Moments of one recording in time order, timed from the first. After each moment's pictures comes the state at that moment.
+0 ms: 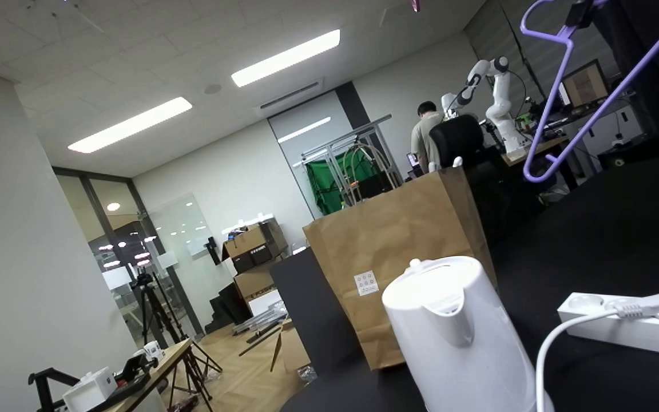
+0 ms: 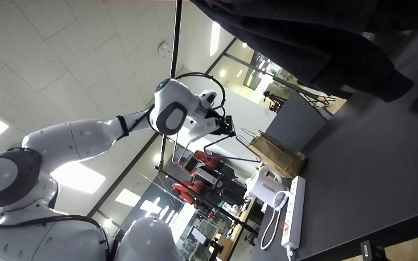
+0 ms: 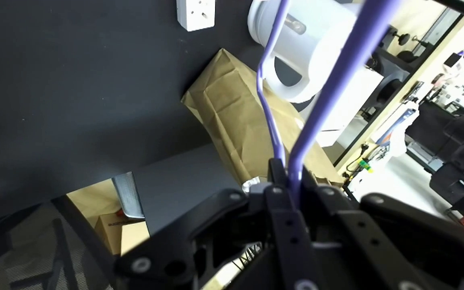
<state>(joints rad) 0.41 -0.36 -0.61 -2.44 0.69 2.41 -0.67</state>
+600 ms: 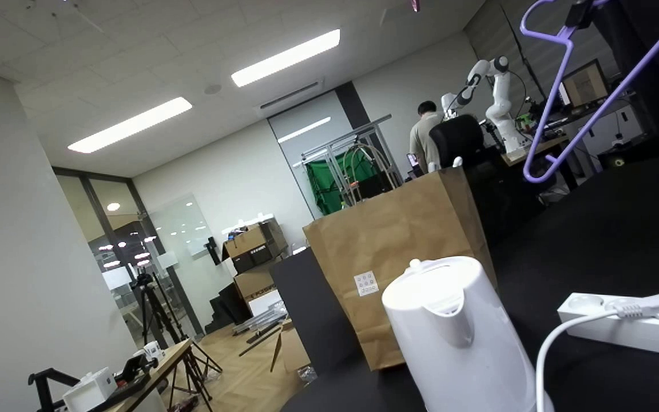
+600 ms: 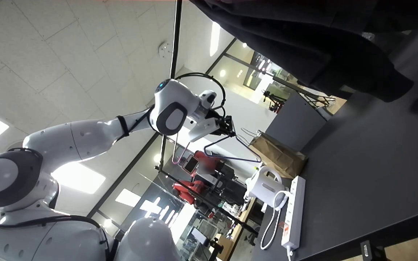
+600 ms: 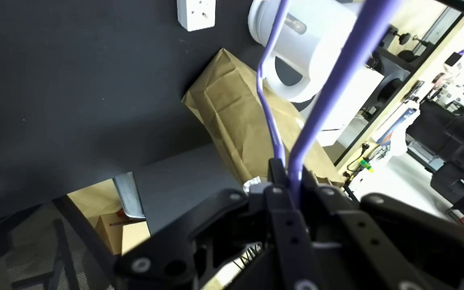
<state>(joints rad) 0.39 -0.36 -0.59 -2.44 0.70 2.41 -0.68</state>
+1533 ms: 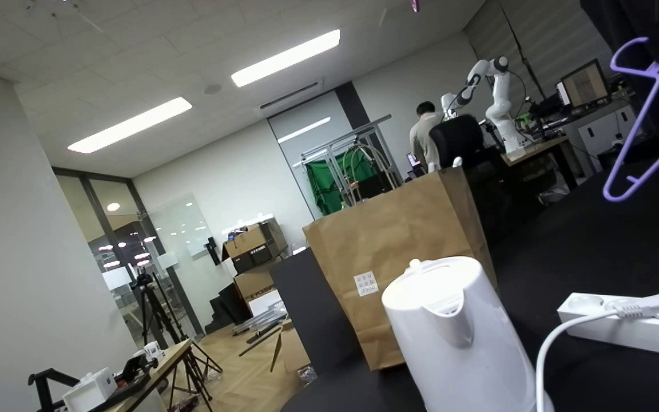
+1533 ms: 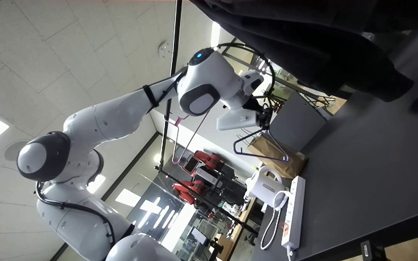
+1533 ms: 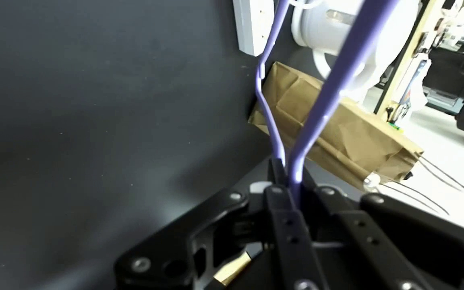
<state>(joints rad) -0.14 0.02 -0.43 -2.31 1.01 2.09 -0.95</state>
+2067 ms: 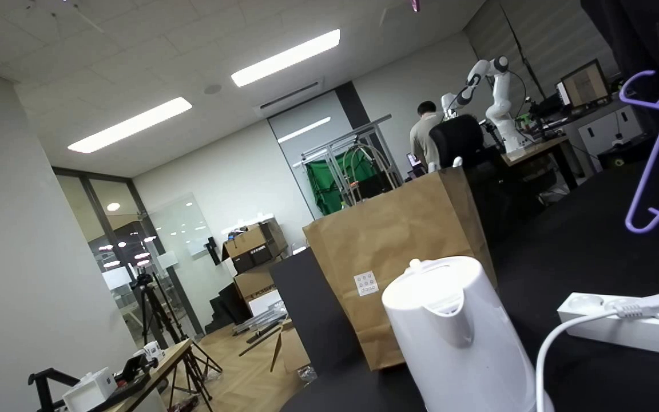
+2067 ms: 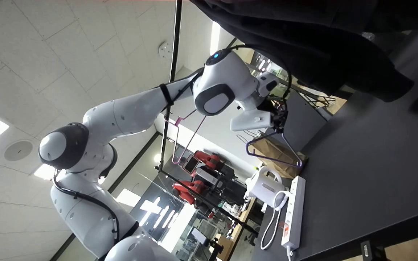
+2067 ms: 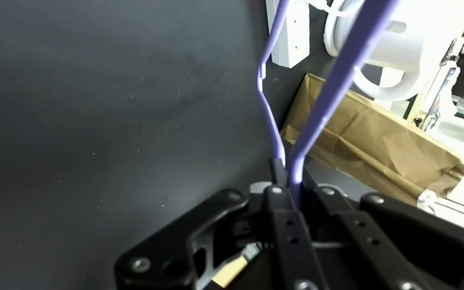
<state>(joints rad) -0.19 0.15 -0.37 -2.24 1.01 2.11 -0.95</state>
